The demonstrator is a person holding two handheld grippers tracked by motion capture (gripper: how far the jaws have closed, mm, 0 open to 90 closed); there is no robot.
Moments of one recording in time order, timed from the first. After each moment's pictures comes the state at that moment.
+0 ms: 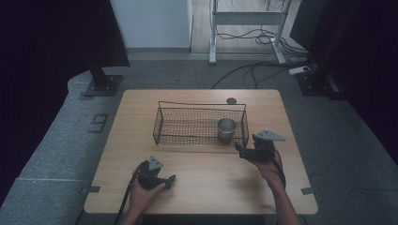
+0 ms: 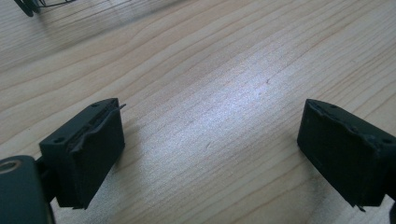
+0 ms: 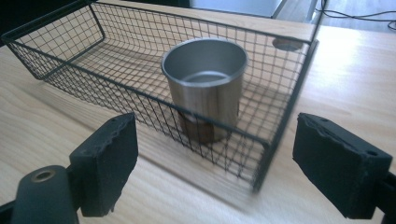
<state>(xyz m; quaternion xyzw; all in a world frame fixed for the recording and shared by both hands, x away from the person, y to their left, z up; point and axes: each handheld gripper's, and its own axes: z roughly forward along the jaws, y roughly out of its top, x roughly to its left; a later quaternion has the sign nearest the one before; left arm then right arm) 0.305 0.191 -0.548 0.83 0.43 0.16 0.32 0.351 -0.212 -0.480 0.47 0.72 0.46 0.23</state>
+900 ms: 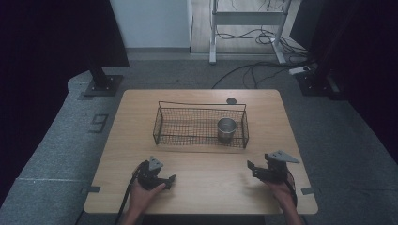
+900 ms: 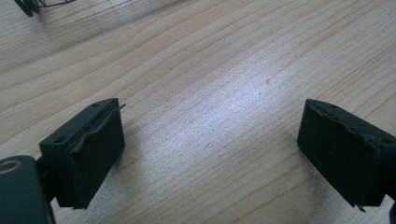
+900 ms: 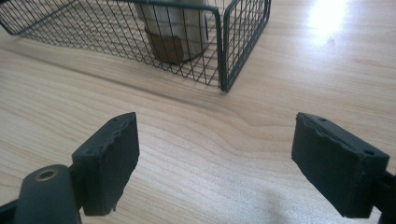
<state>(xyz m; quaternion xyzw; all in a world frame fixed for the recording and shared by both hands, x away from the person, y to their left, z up) 0.305 0.191 -0.548 0.83 0.43 0.16 0.32 0.309 -0.251 -0.530 0.51 0.71 0.44 0.22</state>
